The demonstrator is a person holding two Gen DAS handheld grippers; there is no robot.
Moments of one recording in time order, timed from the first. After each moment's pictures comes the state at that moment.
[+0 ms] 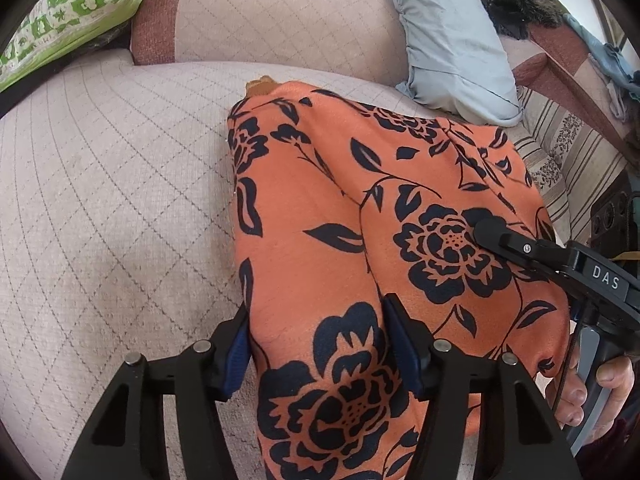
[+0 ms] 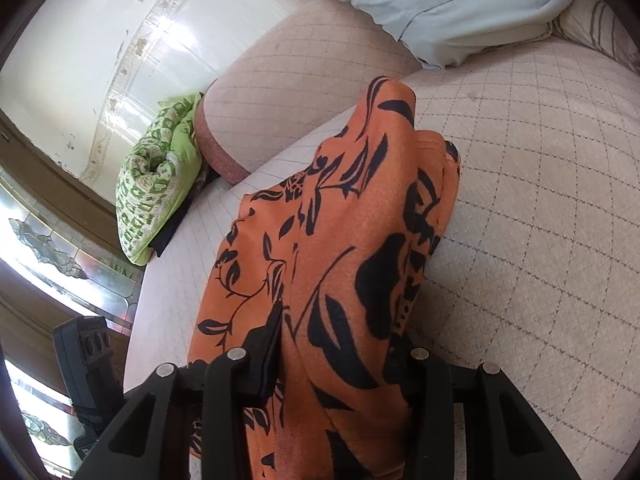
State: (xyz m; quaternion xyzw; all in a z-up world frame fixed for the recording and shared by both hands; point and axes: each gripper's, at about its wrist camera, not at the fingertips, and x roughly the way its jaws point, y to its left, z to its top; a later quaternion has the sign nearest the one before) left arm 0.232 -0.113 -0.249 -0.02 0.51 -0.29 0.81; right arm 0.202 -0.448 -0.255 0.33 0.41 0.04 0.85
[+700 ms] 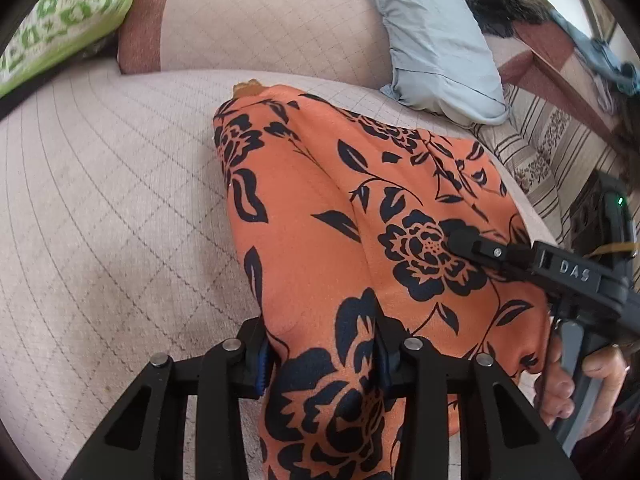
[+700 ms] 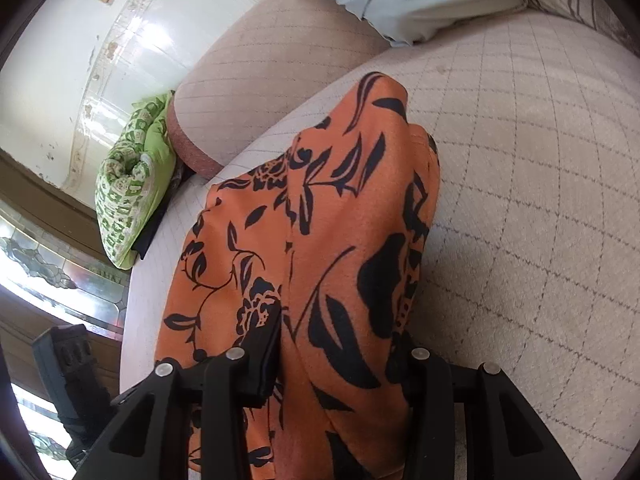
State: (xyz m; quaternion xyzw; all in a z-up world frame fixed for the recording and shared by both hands) left arm 0.222 -0.116 -0.238 -0.01 0.49 -0.31 0.82; right arm 0.203 -0.450 -0.267 0.34 0.42 0.02 0.84
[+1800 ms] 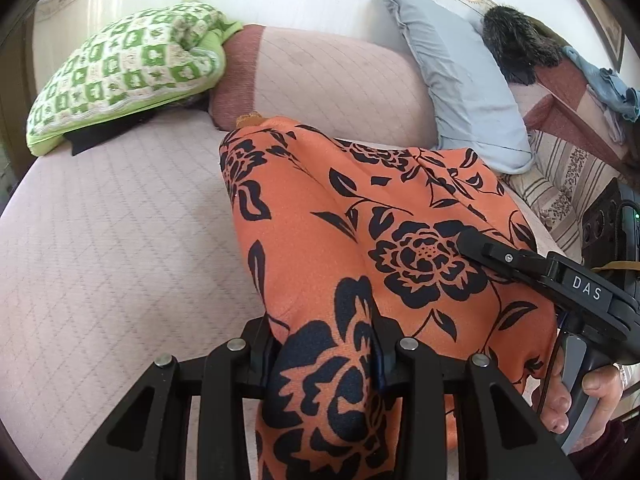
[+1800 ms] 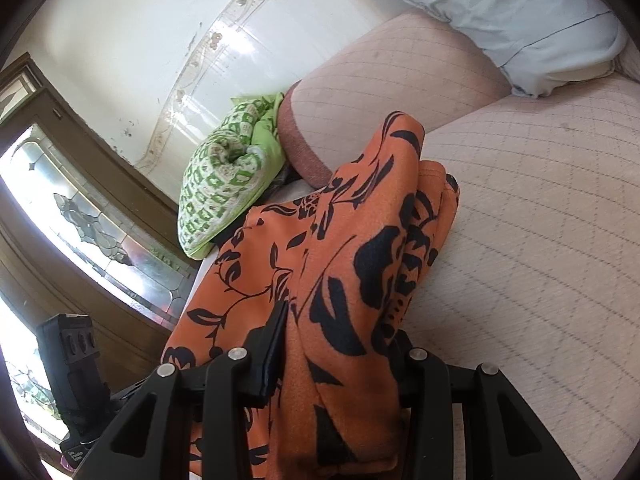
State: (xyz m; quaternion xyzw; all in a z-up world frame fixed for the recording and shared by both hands) left arm 0.200 -0.063 -0.183 -0.02 0.42 -0.22 0.88; right arm 0.196 -0.346 -0.207 0.31 0.33 0.13 0.88
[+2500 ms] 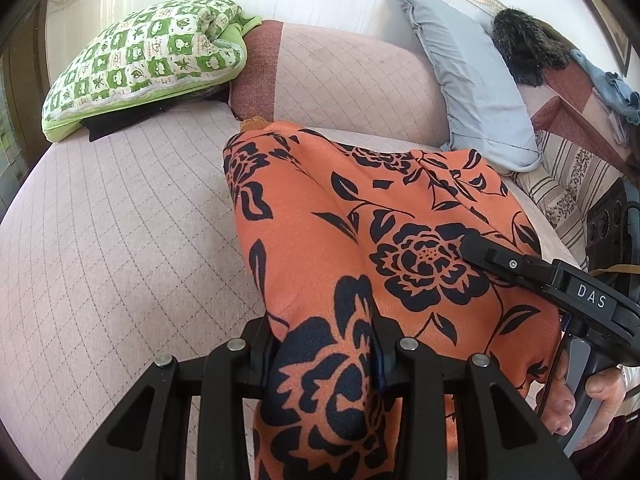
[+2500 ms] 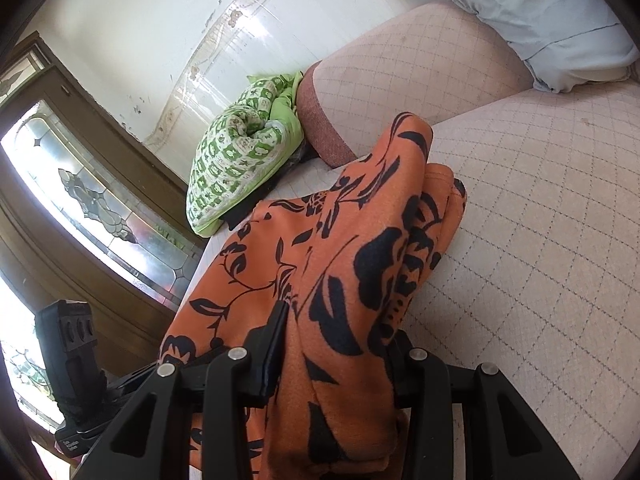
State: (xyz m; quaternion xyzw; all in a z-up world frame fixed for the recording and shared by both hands) left arm 0.196 -0.071 -0.195 -0.02 0.43 -0.22 0.87; right arm 0.192 -0.317 -0.210 0.30 0.35 0.14 0.88
